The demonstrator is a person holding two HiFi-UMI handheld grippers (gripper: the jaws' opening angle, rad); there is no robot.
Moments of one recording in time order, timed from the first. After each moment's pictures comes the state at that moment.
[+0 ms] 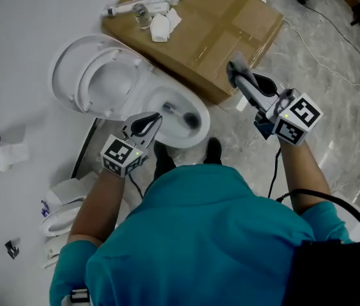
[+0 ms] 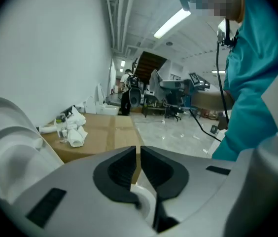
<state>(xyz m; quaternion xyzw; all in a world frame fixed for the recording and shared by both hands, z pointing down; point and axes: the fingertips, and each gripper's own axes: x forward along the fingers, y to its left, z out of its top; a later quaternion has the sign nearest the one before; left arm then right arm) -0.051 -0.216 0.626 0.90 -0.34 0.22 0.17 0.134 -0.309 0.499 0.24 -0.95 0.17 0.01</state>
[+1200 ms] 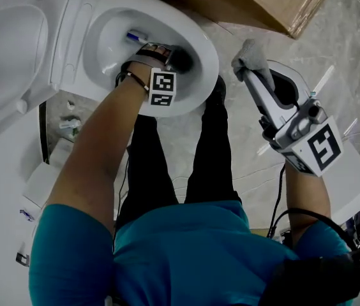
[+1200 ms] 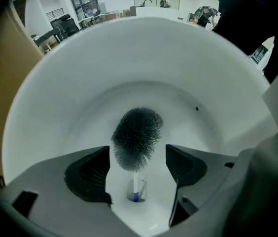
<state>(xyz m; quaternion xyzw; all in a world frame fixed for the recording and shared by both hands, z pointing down) -0.005 -0.157 1.224 0.75 0.13 0.62 -0.17 0.108 -0.245 0.858 0.30 -0.92 0.24 0.09</state>
